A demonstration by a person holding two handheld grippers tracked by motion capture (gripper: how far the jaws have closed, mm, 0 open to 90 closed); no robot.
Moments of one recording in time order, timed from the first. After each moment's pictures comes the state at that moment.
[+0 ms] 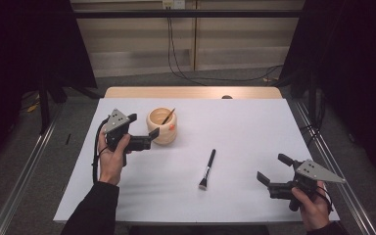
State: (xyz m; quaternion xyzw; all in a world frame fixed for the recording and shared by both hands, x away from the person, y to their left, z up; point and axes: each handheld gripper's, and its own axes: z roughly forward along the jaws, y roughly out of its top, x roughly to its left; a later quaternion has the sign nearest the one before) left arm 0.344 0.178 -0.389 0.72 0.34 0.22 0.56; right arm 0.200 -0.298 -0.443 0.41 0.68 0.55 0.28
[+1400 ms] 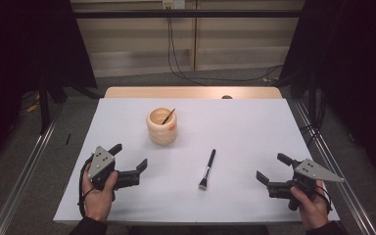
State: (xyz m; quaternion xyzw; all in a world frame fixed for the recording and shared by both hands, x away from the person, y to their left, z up) left arm 0.254 0.207 -0.423 0.71 0.37 0.25 0.54; right arm 0.202 -0.296 -0.443 0.41 0.68 0.55 0.27
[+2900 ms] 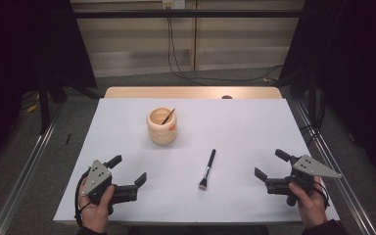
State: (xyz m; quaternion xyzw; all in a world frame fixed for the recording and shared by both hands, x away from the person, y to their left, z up) left arm 0.232 0.212 -0.429 0.71 0.35 0.24 0.56; right arm 0.212 -0.294 -0.438 0.40 0.68 0.55 0.28
